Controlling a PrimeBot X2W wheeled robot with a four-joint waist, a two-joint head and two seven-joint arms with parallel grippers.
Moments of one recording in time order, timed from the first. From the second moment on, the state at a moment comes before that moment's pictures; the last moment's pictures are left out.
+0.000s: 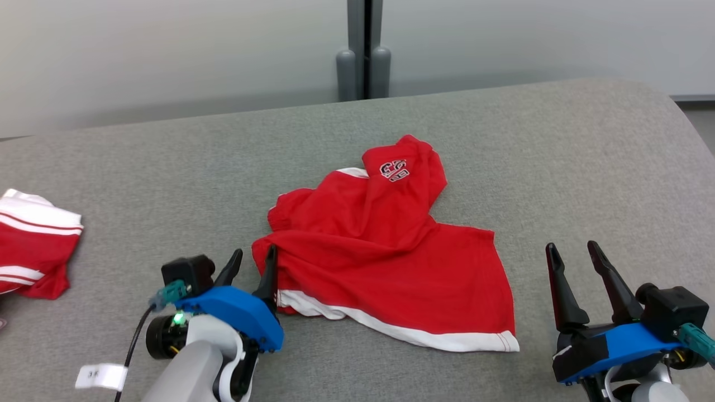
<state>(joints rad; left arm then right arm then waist) -0.41 0.17 -0.51 0.65 -0.77 0.01 -0.12 -0.06 -0.05 -0.03 0.08 0.20 0.13 -0.08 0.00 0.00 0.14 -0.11</state>
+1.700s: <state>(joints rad) 0.03 0.23 -0.20 0.26 -0.46 -0.04 -0.26 0.08 -0.05 -0.08 0.09 0.19 0.13 -0.07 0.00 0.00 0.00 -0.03</state>
